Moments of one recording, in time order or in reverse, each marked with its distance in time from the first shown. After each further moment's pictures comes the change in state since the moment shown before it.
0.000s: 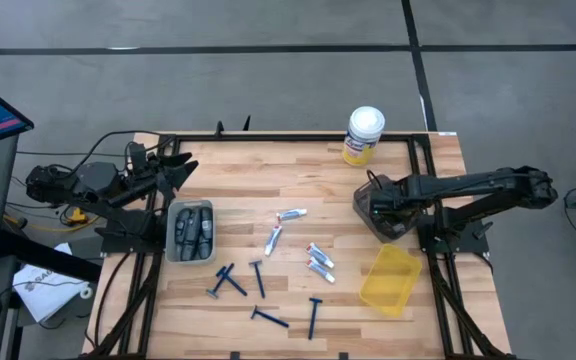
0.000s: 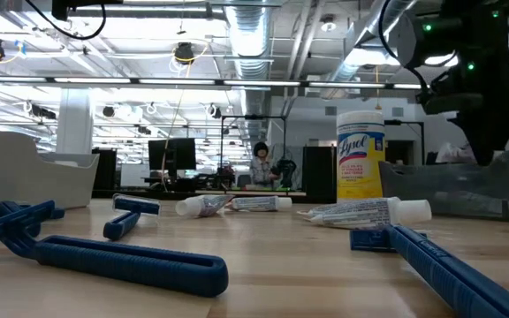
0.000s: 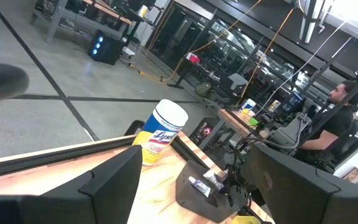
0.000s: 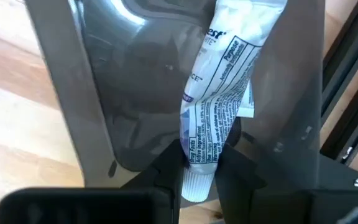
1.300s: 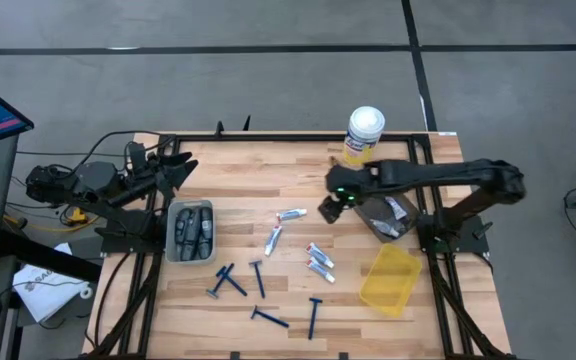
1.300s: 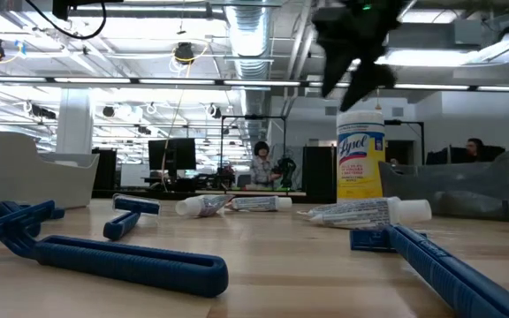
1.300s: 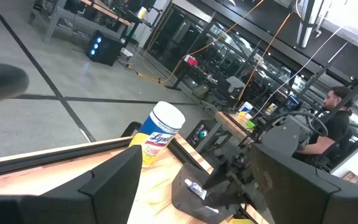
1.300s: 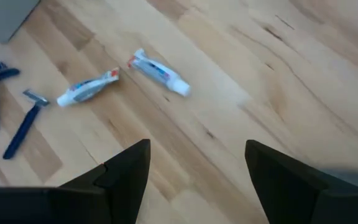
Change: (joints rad) left arm 0.000 0.002 0.000 0.020 0.000 -0.003; right arm -0.009 0.292 0.476 0.385 -0.016 -0.383
